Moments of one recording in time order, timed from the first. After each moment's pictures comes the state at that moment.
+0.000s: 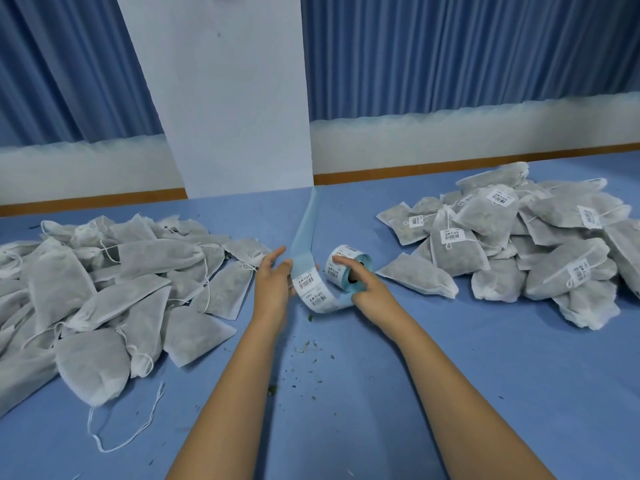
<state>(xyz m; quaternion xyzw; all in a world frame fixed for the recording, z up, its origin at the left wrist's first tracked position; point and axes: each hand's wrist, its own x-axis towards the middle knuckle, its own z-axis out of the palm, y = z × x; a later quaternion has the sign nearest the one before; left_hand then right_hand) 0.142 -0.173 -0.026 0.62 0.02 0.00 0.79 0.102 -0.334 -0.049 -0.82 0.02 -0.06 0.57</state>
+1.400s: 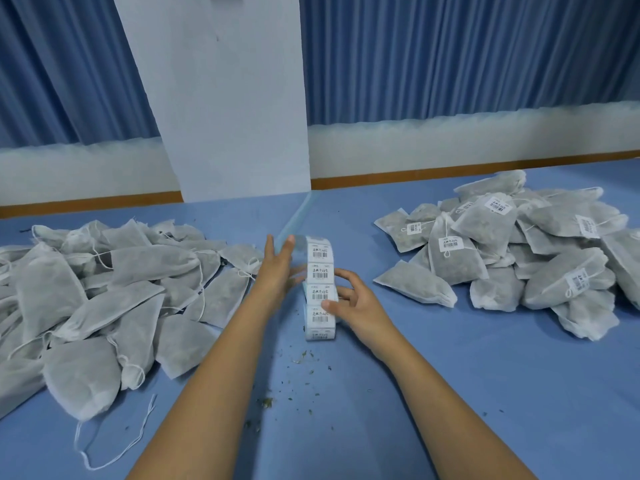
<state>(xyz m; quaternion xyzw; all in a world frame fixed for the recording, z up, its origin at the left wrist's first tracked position) 0.186 -0.182 -0.011 0.64 -0.02 -0.08 0.77 0.087 -0.314 -0.043 -0.68 -0.03 -0.04 0.74</state>
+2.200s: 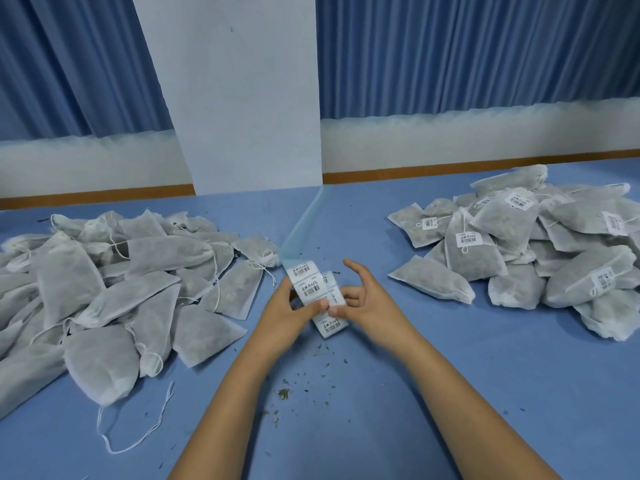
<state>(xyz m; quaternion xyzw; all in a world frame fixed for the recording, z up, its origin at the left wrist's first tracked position) 0.111 -0.141 -0.044 0.74 -0.14 -0.04 0.65 0.083 -0.304 -0.041 -0.73 -0.04 0.00 0.68</state>
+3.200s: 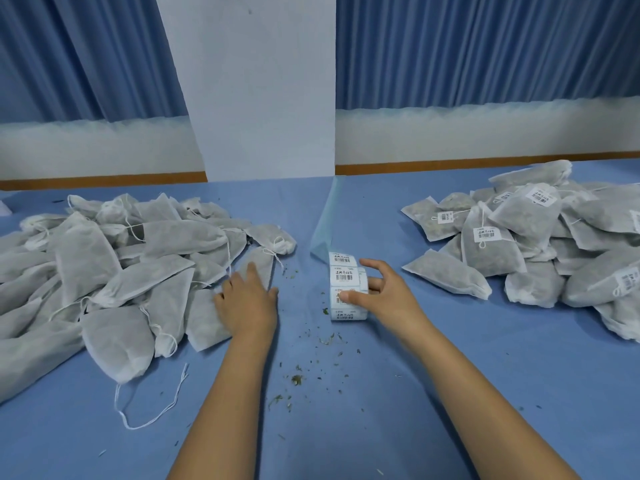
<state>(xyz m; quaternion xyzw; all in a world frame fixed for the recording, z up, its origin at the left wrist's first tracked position) 0.137 -0.103 -0.051 0.98 0.09 0.09 0.13 0.081 -0.302 -0.037 -0.74 0.03 -0.03 0.67</state>
